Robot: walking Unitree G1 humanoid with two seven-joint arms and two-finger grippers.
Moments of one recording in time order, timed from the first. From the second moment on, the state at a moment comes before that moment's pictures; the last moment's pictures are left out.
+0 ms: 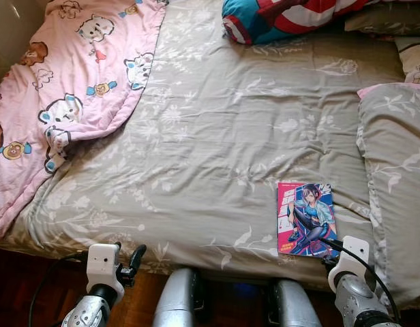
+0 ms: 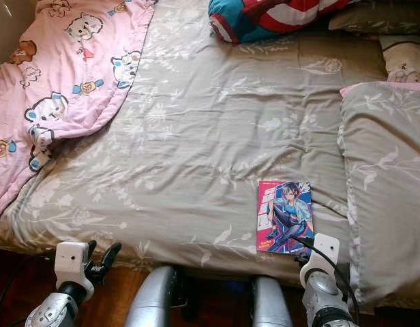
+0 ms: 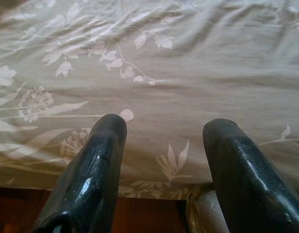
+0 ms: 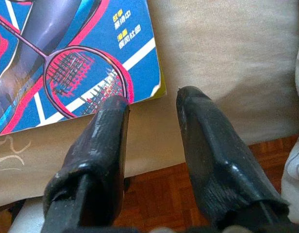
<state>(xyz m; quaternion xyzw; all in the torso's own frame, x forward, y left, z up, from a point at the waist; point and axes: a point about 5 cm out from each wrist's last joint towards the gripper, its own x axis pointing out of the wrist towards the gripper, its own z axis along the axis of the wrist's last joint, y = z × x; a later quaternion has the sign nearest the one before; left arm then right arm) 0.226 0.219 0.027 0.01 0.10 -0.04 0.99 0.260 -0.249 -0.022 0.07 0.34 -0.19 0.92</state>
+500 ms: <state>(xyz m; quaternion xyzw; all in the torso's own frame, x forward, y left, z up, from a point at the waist) 0.238 0.217 0.015 0.00 0.11 -0.04 0.99 0.259 -0.261 -0.019 0.06 0.32 -0.23 0.92</state>
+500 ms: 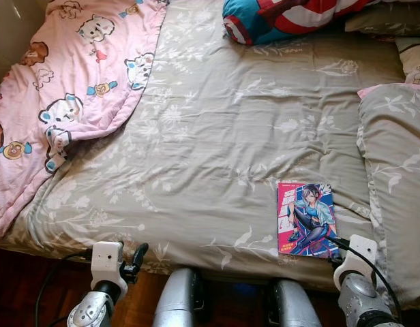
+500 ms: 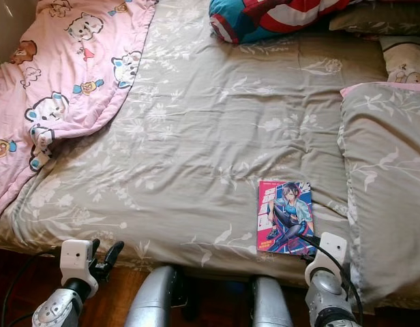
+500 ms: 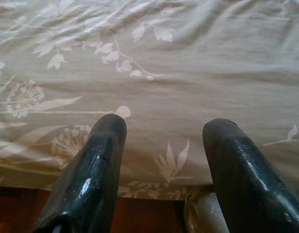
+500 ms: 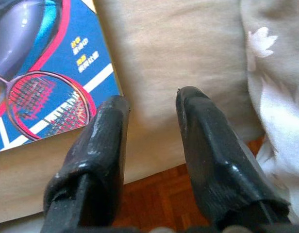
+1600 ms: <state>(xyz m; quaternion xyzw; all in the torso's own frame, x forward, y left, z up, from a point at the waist) 0.241 0.202 -0.022 -0.06 0.18 0.03 0.98 0.252 -0.200 -0.031 0.07 0.26 -0.07 0.96</state>
